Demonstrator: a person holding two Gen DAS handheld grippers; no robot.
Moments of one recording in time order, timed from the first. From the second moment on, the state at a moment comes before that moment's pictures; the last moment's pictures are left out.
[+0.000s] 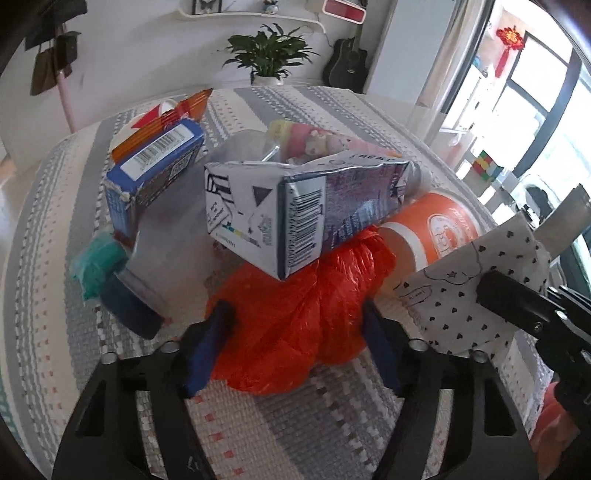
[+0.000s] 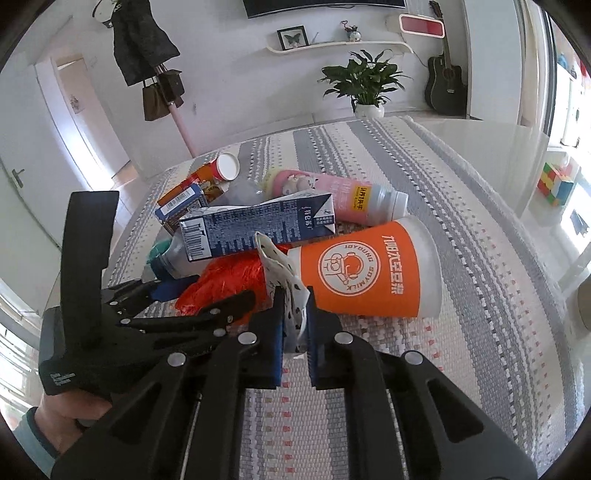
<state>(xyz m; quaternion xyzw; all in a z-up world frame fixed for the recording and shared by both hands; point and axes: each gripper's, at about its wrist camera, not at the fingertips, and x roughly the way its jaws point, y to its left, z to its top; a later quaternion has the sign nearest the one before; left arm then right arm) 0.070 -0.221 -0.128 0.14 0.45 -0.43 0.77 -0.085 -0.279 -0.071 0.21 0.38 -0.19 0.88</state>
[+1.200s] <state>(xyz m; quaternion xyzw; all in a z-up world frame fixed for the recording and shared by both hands) 0.076 0.110 0.021 -0.03 0.32 -0.24 0.92 0.034 -0.062 0.038 0.17 0.30 0.08 0.93</state>
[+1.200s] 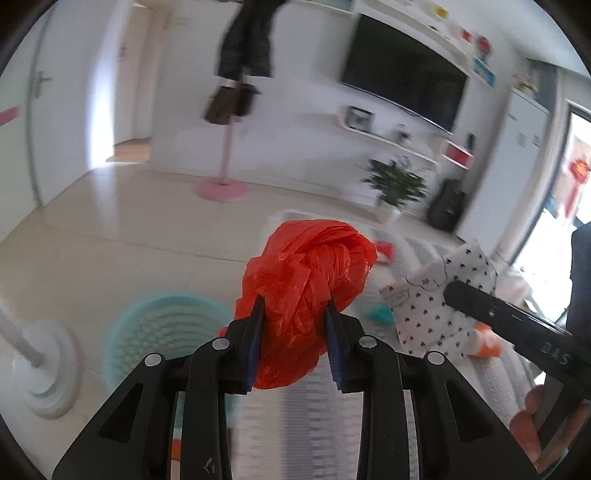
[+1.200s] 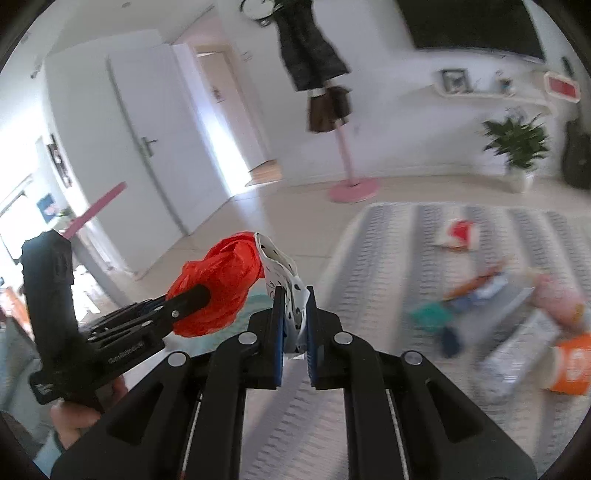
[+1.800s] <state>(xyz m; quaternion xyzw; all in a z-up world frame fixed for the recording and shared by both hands) 0.155 0.227 -0.051 -0.11 0.40 -0.13 0.90 0.139 0.052 -0.048 0.15 0.41 0.11 0.89</state>
